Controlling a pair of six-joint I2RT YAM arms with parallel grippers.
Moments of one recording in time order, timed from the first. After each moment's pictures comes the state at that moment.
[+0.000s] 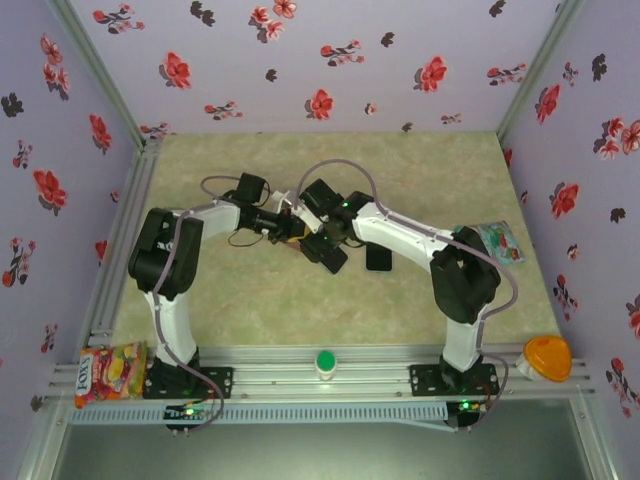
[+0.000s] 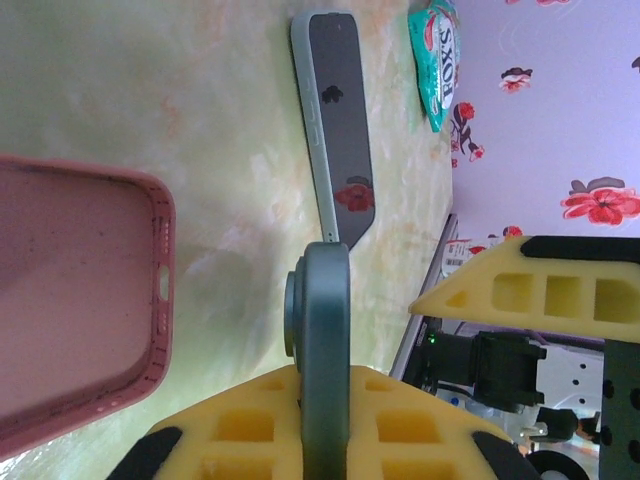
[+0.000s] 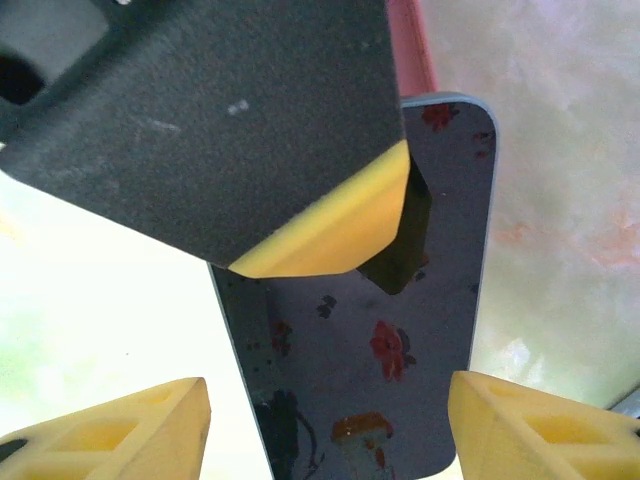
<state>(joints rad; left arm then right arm) -0.37 1.97 1.21 -0.28 1.05 -0.39 0.81 1.86 1.49 -0.79 -0.02 -0.04</state>
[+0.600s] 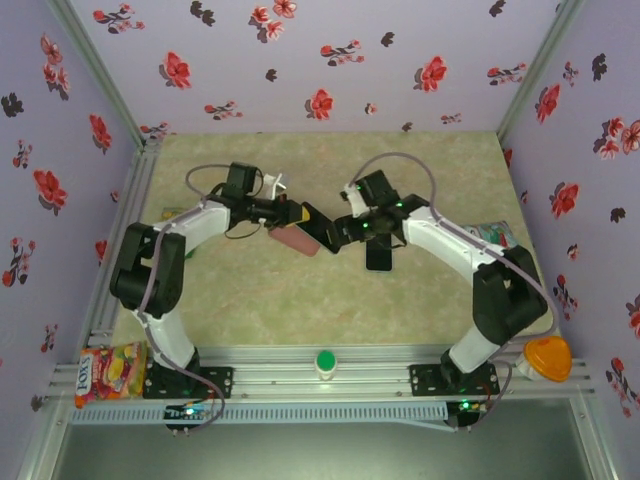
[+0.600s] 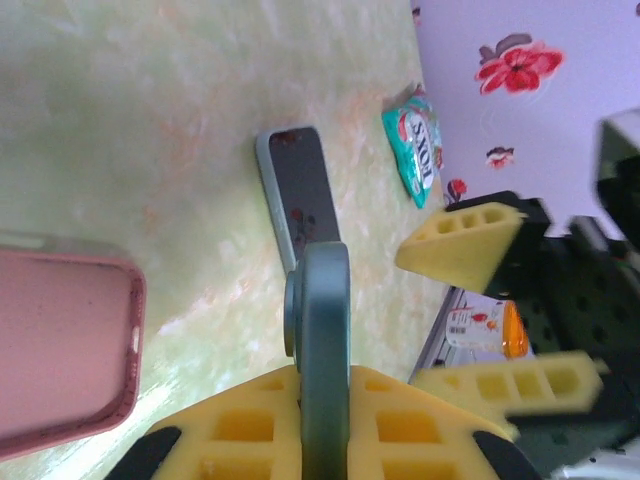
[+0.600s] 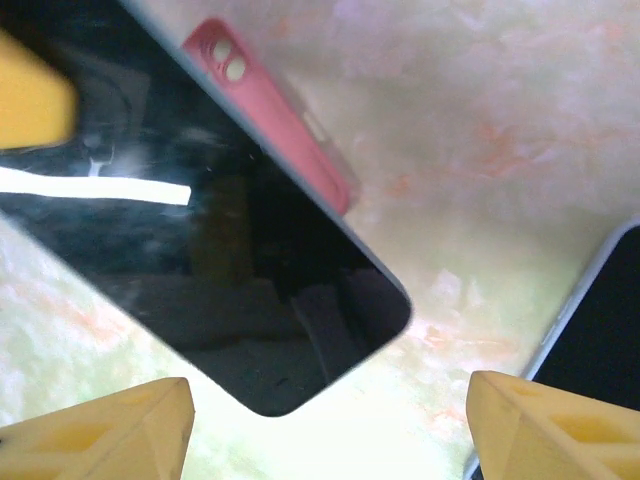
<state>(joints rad) -0.37 1.78 1.16 -0.15 0.91 -0.55 0.54 1.59 1.16 -0.54 -0.28 0.26</state>
